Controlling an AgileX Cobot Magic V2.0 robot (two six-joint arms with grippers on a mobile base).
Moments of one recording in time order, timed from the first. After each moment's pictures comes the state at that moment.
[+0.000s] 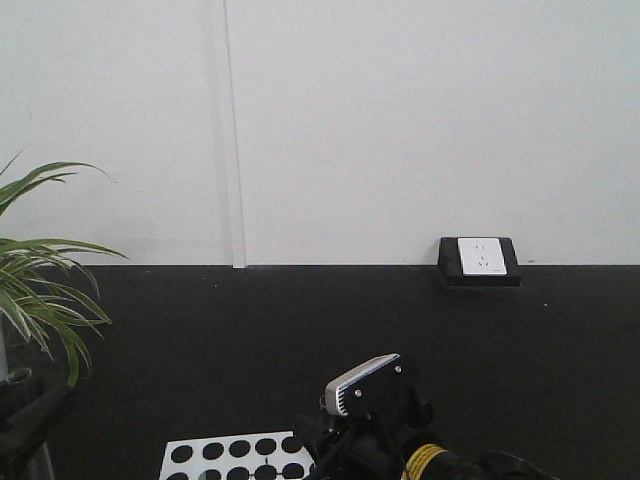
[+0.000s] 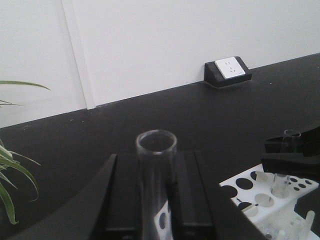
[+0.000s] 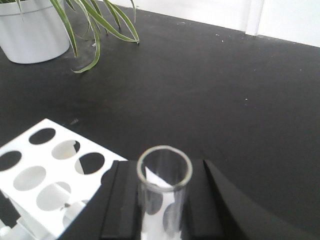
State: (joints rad) left arm -0.32 0.82 -0.48 0.18 -0.12 -0.21; right arm 0.60 1.73 -0.81 -0.22 -0.53 0.21
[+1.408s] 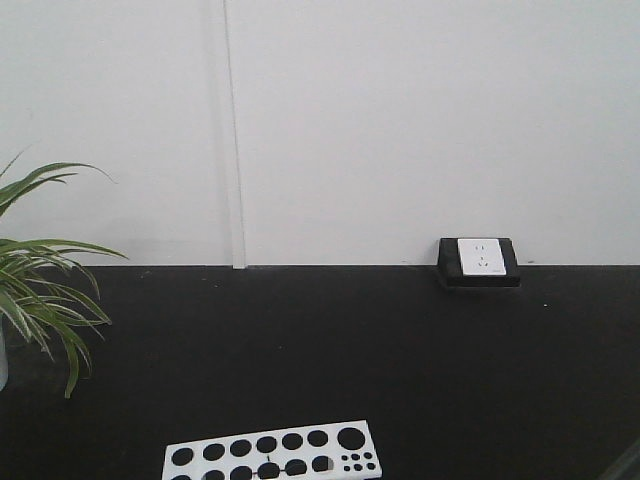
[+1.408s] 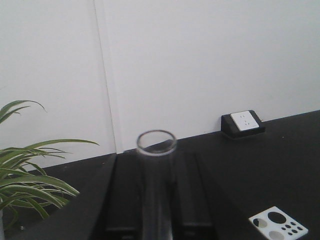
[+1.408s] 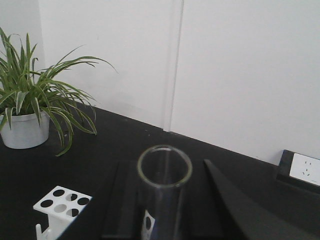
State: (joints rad) left arm -0.32 0.50 -0.67 0.18 0.26 -0.21; right arm 0.60 0.56 -0.83 -0.27 0.43 0.16
